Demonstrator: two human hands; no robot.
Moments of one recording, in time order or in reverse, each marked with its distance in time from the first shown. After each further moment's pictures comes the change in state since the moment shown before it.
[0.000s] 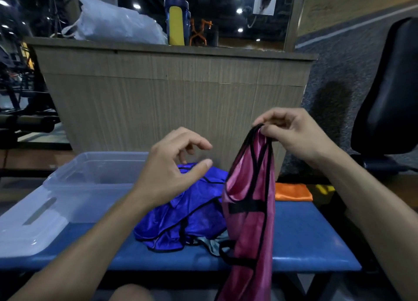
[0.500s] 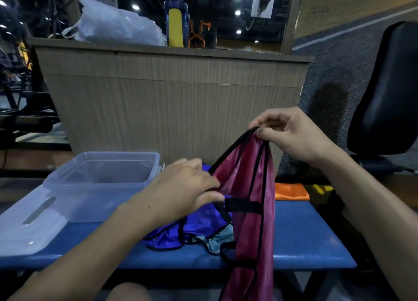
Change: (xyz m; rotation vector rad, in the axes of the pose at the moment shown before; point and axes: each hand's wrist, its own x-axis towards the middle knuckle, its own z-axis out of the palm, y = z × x) left_hand -0.014 0.001 0.012 0.545 -0.418 0.326; right_hand -0.009 -0.018 -0.002 -0.070 -0.070 -0.049
